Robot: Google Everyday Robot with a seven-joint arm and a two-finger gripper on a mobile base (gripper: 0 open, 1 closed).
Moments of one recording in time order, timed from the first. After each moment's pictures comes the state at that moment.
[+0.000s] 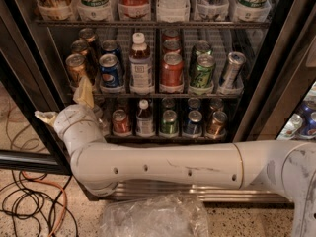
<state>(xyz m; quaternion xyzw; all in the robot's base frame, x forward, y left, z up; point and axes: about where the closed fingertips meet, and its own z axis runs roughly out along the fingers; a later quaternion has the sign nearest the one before) 0.583 0.247 0.844 -0.30 0.62 0.06 0.73</state>
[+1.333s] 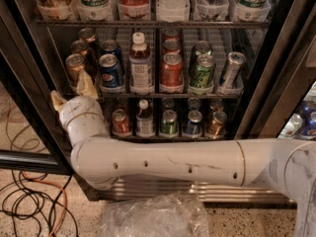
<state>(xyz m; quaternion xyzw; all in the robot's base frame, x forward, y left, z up) 0.601 0.227 0.863 -0.28 0.61 0.01 0.74</state>
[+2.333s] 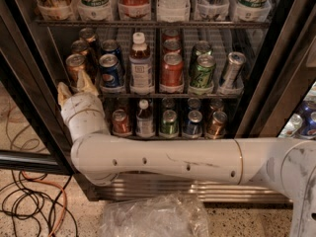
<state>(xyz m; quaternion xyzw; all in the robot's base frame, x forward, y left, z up) 0.613 0.220 0.868 -0.27 0.61 0.00 0.75</state>
